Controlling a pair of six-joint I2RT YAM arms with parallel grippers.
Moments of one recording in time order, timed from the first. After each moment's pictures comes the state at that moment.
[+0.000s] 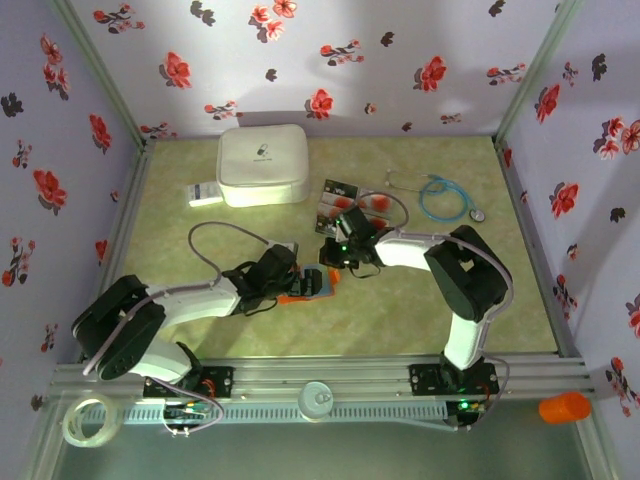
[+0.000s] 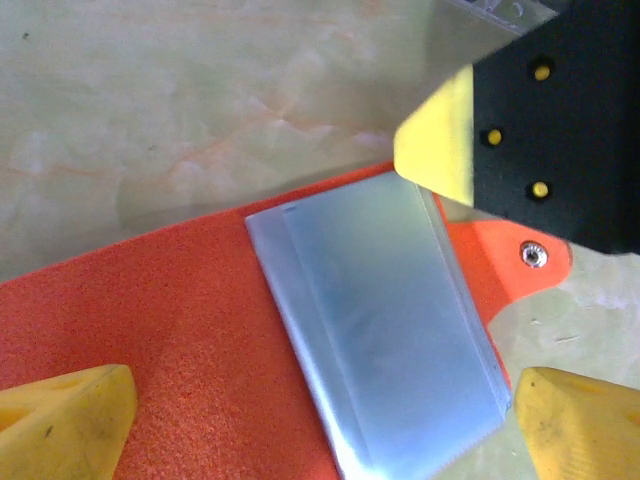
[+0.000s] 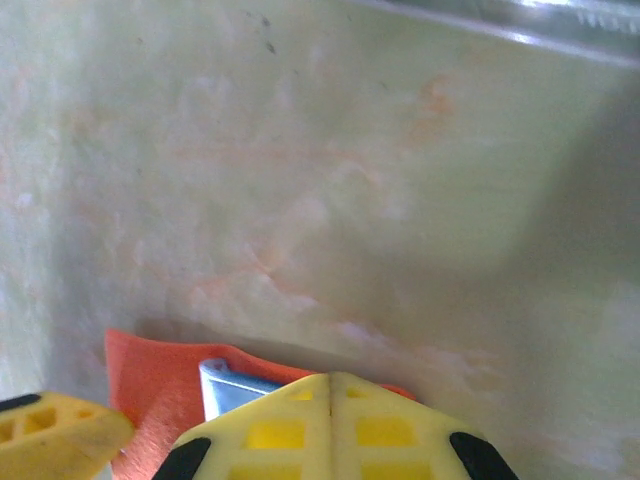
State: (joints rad) left arm -0.88 1.44 0.60 0.00 -0.08 -0.72; right arm 0.67 1.83 0.96 -0.09 -0.36 0.74
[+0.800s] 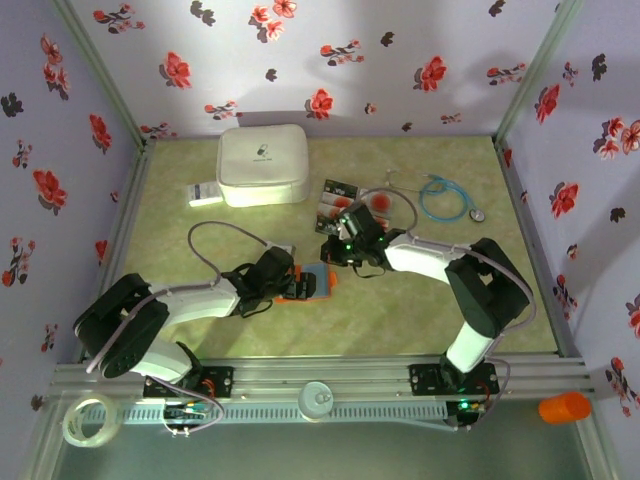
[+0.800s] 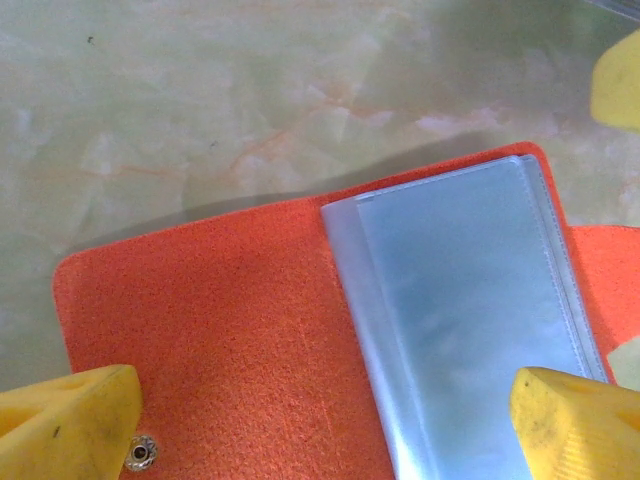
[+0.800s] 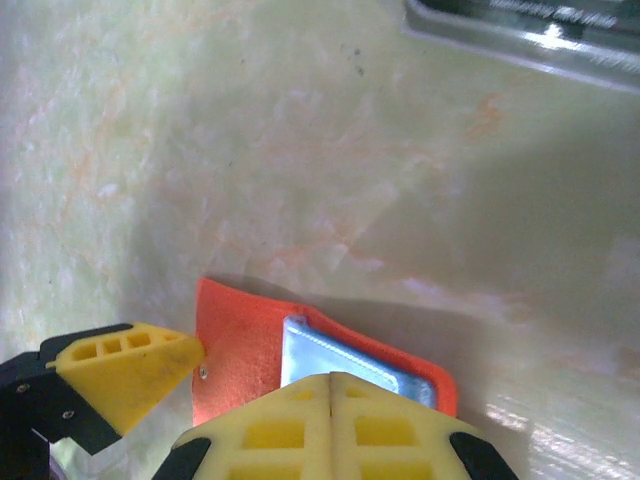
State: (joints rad) left arm -0.86 1.44 0.57 0.00 -0.12 -0.63; right arm 0.70 1.69 0.93 -0.12 -0.34 0.74
